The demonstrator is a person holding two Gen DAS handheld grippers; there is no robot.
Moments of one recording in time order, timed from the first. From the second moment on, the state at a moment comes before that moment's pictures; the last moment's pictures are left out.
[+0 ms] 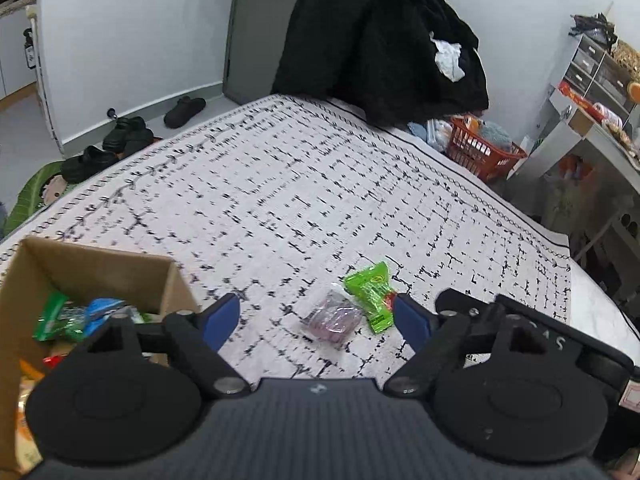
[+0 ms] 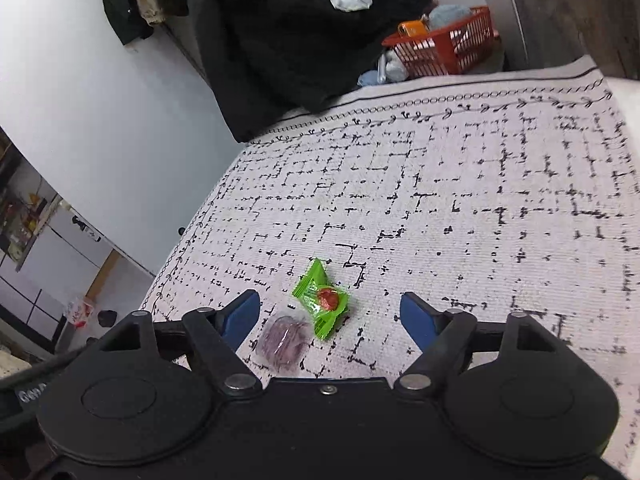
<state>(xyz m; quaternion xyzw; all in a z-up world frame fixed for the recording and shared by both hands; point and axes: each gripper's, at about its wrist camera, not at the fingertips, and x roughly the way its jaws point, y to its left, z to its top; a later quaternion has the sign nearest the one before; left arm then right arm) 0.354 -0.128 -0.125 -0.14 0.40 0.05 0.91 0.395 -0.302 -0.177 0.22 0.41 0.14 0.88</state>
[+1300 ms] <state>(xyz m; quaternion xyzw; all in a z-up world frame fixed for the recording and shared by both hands) 0.419 -0.115 -0.197 -0.16 0.46 0.06 0.87 0.461 -0.262 -0.224 0.19 0.46 0.19 0.85</state>
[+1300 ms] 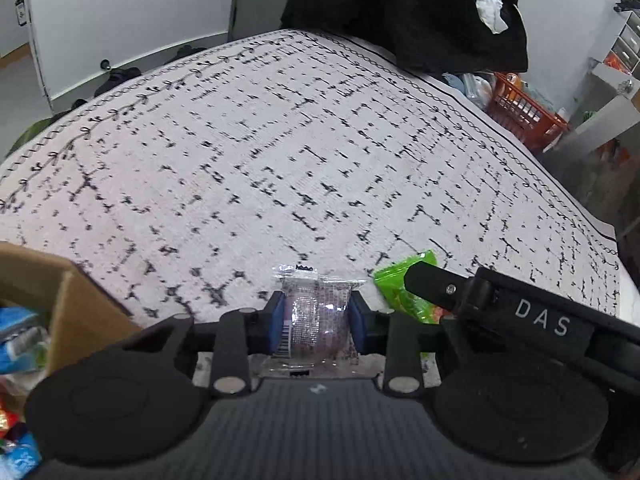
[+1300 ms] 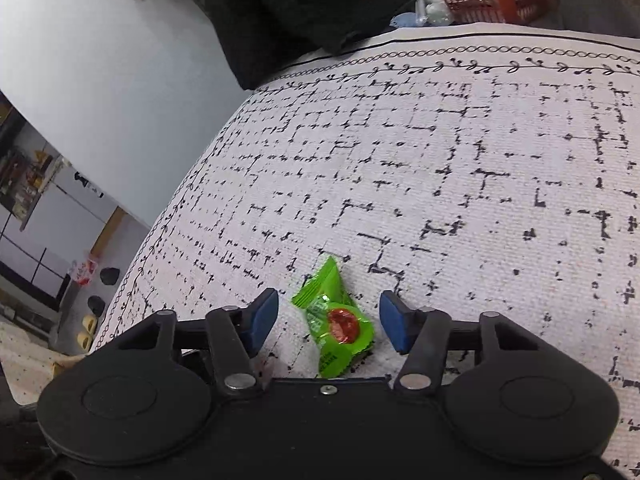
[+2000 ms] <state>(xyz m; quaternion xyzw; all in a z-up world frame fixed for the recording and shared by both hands) 0.383 -0.097 -0.142 -0.16 0.42 0.06 0.89 0.427 -0.257 -0.178 0.14 0.41 0.21 0.88</state>
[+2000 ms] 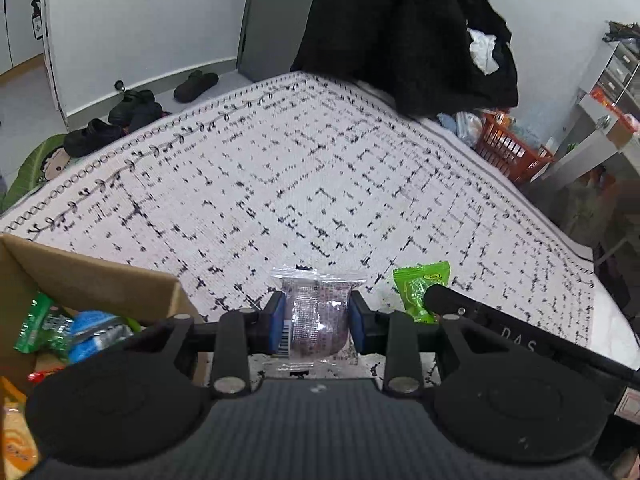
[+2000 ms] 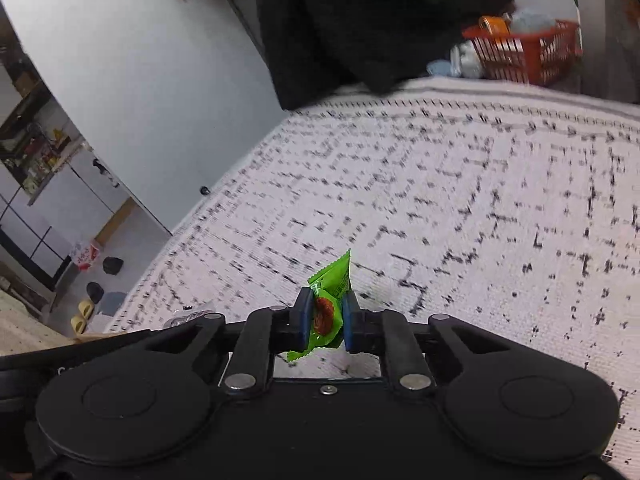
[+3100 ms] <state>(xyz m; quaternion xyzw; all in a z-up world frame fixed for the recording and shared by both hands) 0.246 -0.019 -0.052 -0.19 0.36 0.12 0.90 0.322 -0.188 -0.080 0.11 0.32 0.28 0.90</state>
